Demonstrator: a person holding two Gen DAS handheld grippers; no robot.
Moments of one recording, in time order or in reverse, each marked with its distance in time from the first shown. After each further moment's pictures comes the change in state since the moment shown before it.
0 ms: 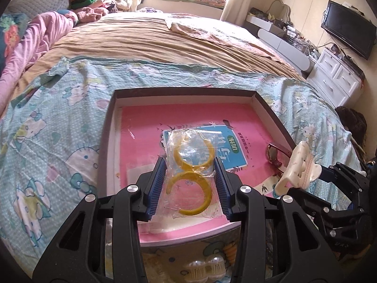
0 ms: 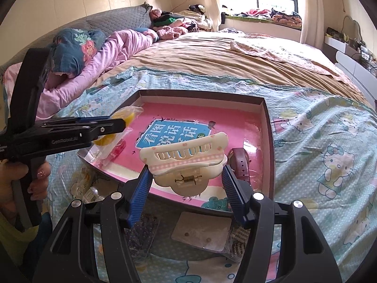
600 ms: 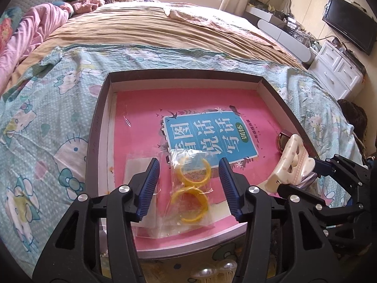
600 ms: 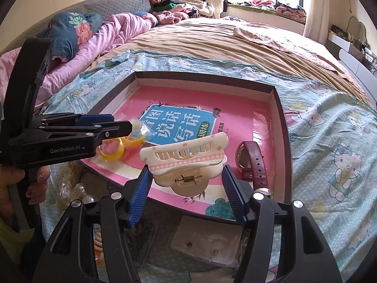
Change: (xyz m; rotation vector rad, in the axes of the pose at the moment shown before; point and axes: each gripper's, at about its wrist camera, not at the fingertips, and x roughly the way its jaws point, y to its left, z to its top) left arm 0.023 0.011 -0.007 0.002 0.058 -0.009; right arm 0.036 0.008 0.003 -0.015 0.090 -0.023
